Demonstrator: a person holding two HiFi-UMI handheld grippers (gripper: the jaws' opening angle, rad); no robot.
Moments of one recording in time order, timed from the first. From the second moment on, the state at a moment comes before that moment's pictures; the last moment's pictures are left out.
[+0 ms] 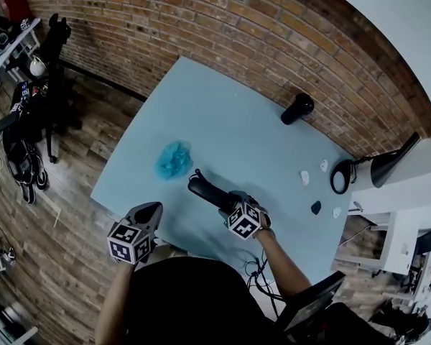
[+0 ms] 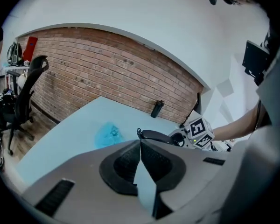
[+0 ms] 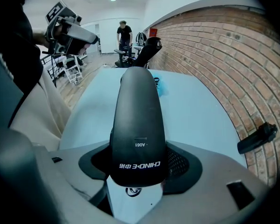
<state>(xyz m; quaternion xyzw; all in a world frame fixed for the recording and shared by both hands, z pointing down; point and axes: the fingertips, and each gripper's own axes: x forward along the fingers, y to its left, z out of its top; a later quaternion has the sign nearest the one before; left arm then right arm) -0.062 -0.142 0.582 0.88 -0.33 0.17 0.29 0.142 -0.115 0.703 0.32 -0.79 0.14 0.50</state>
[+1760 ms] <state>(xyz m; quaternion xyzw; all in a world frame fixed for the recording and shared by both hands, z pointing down) 0.019 -0.128 0.527 0.77 -0.03 -0.14 0.62 0.036 -0.104 0.576 0.45 -0.78 0.12 0.41</state>
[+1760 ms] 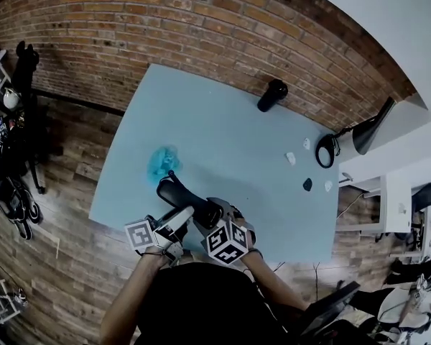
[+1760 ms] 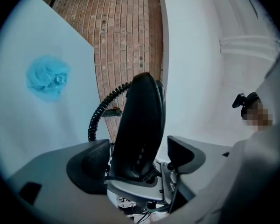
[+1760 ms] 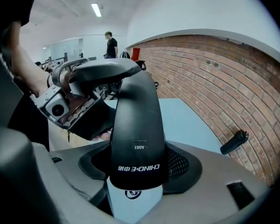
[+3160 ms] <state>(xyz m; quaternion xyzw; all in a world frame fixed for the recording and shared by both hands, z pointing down) -0.003 -0.115 0.562 0.74 -0.06 -0.12 0.66 0.007 -0.078 0.590 0.43 -0.81 0.13 0.38</state>
